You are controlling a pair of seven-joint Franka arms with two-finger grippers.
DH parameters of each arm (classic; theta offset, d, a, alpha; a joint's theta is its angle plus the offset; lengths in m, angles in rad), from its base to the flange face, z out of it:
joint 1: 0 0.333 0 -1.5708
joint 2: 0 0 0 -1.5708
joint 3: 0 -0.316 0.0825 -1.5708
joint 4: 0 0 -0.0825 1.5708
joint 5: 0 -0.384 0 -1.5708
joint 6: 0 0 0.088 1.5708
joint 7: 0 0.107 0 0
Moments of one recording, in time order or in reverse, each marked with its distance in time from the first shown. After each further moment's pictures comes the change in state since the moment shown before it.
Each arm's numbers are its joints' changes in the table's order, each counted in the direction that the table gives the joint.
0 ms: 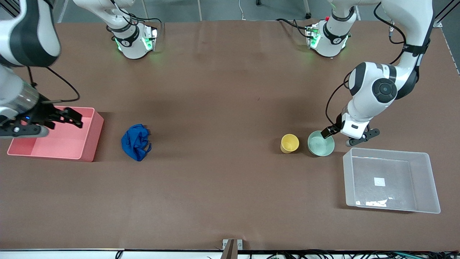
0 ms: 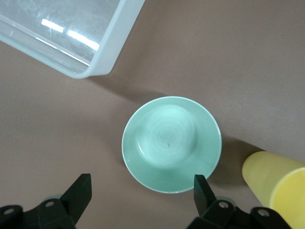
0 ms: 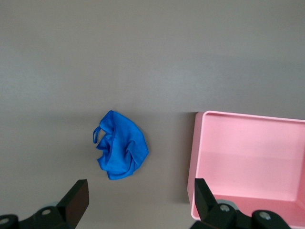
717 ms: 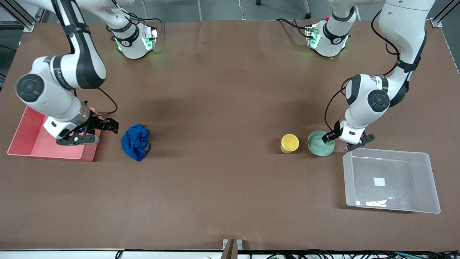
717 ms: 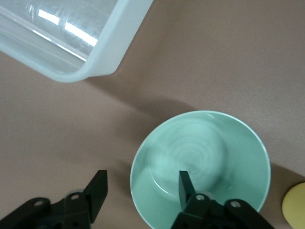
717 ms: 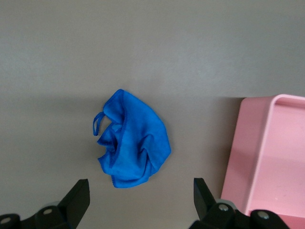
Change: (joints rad) left arm 0.036 0.127 -0.006 -0.011 -0.018 0.133 -0.001; right arm 0.077 0.073 0.000 -0.232 0.000 0.232 0.039
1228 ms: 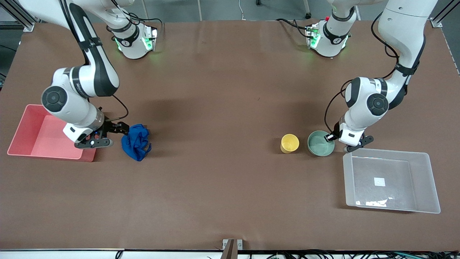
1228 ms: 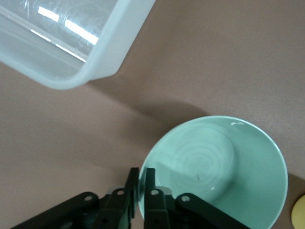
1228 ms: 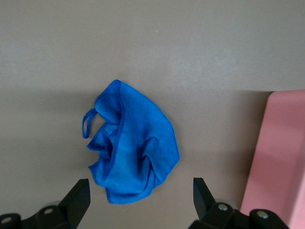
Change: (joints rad) left arm 0.005 0.025 0.000 0.023 -0.003 0.004 0.000; right arm 0.007 0.086 0.002 -0.087 0.000 0.165 0.003
